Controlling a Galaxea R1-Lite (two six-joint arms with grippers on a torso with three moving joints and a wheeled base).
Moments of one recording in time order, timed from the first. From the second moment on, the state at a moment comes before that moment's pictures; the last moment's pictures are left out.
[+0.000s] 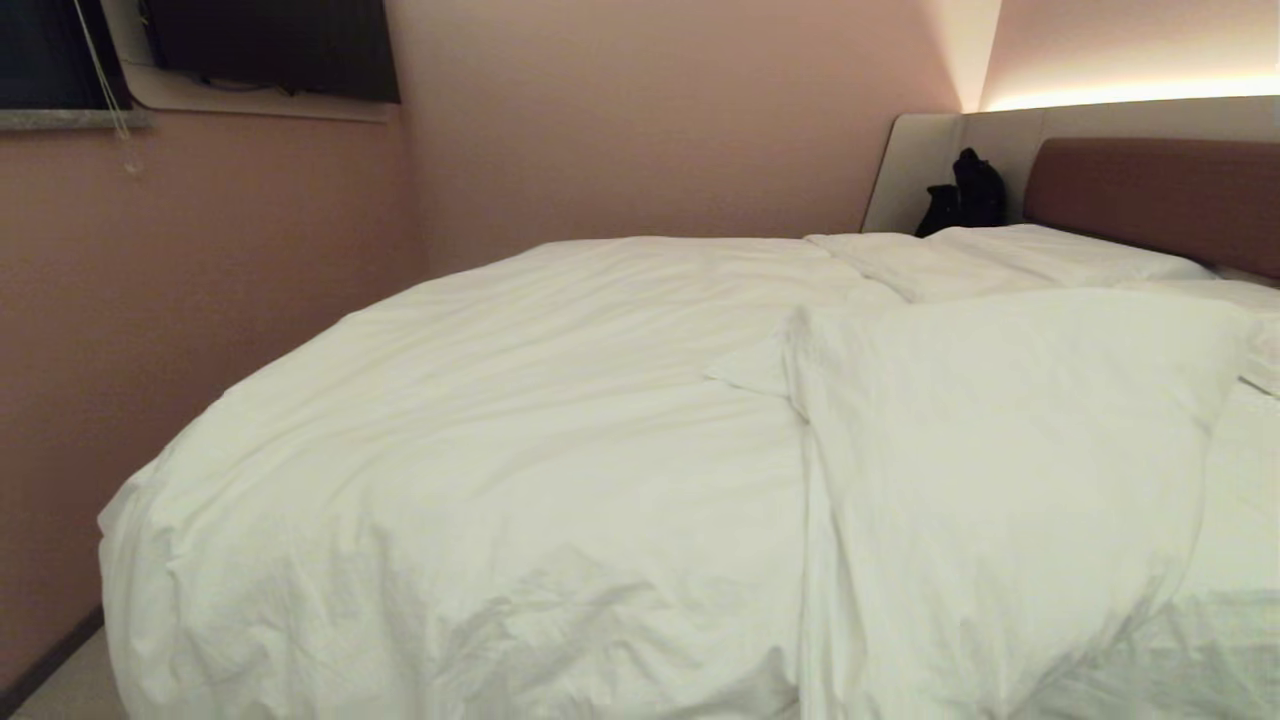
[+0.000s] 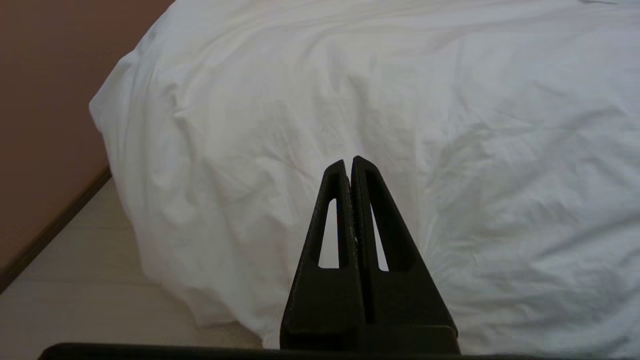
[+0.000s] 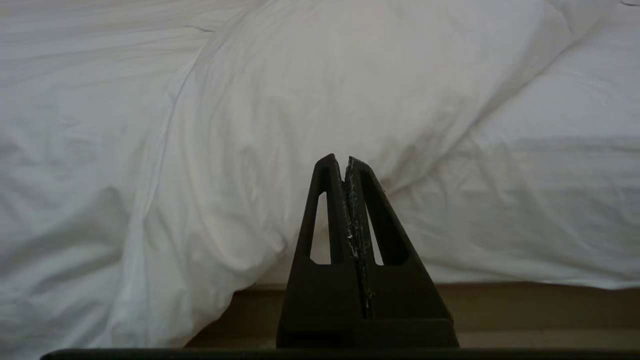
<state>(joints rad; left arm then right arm) 0.01 0.00 0.00 0.03 0.00 0.03 0.00 0.00 0.00 0.00 -0.02 0.03</state>
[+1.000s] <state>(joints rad) 0.01 0.00 0.00 0.03 0.00 0.02 0.00 0.00 0.00 0.00 -0.02 0.03</state>
